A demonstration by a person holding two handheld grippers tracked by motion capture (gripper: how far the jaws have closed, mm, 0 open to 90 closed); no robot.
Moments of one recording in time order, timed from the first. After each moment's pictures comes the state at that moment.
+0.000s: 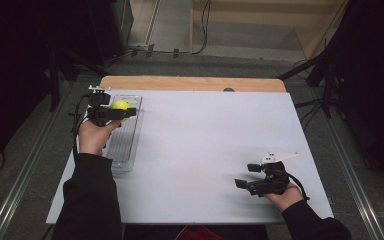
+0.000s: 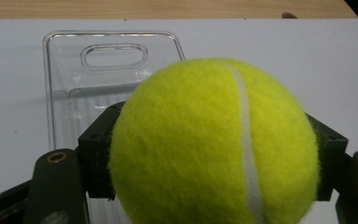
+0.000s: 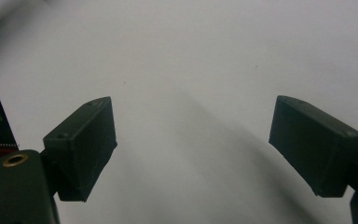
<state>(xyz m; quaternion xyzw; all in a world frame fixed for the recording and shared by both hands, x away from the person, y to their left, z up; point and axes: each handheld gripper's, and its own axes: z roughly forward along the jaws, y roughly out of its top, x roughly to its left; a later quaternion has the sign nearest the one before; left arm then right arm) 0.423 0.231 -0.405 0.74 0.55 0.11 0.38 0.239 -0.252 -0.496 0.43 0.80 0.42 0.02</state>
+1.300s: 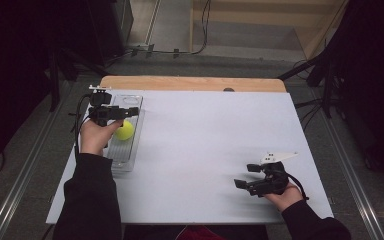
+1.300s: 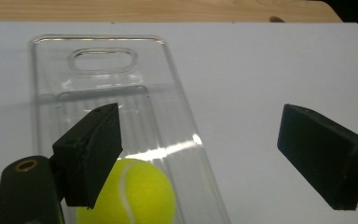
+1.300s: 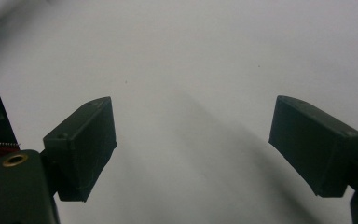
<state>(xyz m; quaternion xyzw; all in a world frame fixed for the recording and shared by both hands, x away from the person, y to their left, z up) 0.422 0.224 -0.401 0.74 0.54 0.10 0.39 0.239 -0.251 -0.497 0.43 0.80 0.42 0.02</state>
